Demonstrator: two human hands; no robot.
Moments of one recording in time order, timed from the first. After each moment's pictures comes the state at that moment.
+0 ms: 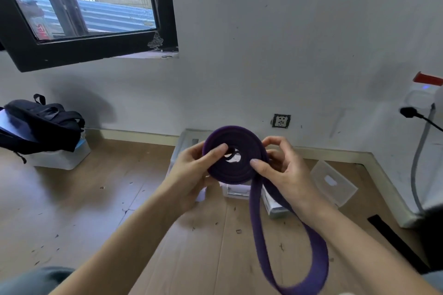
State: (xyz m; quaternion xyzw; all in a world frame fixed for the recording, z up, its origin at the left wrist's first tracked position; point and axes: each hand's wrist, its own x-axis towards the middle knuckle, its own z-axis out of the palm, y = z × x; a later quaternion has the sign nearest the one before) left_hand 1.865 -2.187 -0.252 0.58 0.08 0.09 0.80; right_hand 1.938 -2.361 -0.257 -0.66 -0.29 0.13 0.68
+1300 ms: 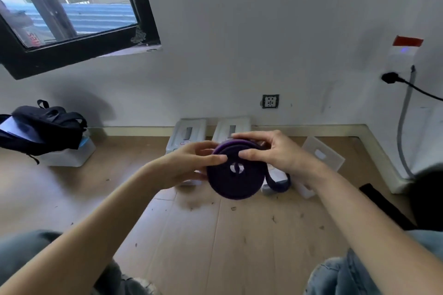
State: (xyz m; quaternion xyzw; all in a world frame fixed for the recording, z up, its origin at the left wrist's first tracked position) left_hand 1.876 -2.229 -0.253 0.75 0.09 -0.14 0.64; right_hand 1.966 -2.426 -0.256 -0.71 -0.34 0.24 0.57
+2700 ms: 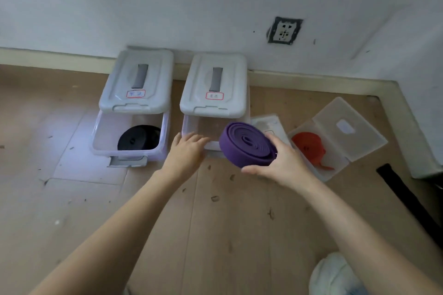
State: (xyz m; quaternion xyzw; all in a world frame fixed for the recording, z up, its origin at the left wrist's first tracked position) left_hand 2.066 -2.134 -0.551 0.99 0.06 -0.04 0.13; right_hand 2.116 -2.351 -0.483 -0.88 -0.18 0.21 0.38
